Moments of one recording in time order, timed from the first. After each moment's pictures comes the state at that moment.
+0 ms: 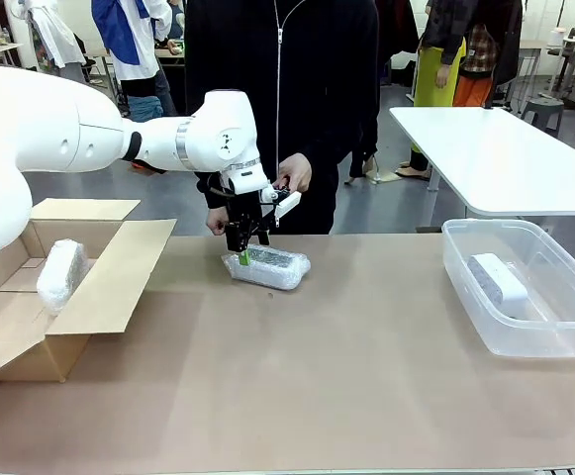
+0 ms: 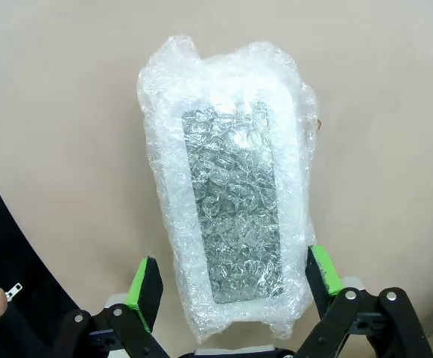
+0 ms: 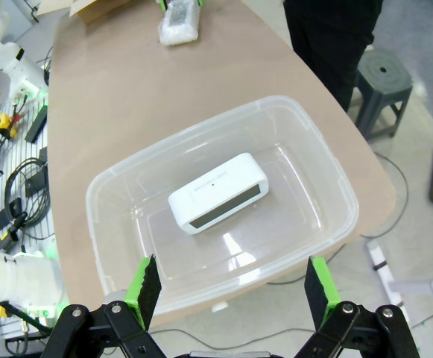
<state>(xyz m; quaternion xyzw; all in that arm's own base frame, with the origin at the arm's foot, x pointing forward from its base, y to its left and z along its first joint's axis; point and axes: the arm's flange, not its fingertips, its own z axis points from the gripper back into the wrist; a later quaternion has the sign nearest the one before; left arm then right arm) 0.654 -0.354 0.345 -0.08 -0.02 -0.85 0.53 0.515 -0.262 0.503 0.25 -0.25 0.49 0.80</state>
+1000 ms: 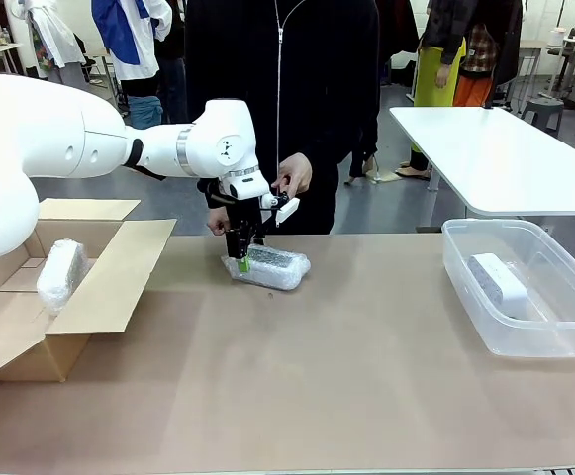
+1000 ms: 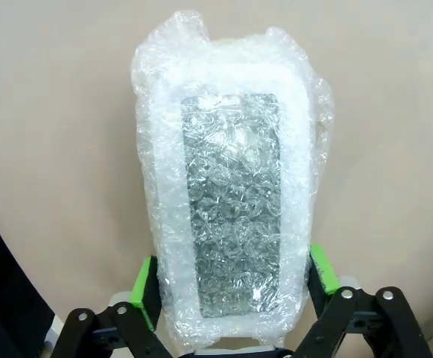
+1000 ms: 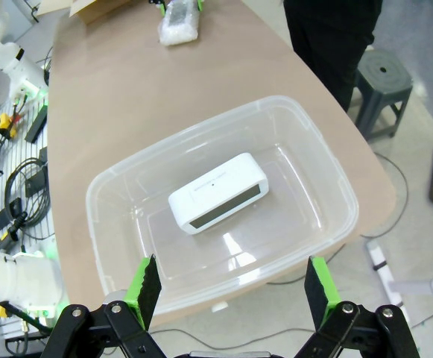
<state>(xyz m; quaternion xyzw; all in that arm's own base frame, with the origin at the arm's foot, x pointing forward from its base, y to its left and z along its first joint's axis) 0.656 -0.350 0.328 -0.09 0.00 -0.82 0.56 0.515 -0.262 0.503 0.25 -0.25 0.49 0.80</state>
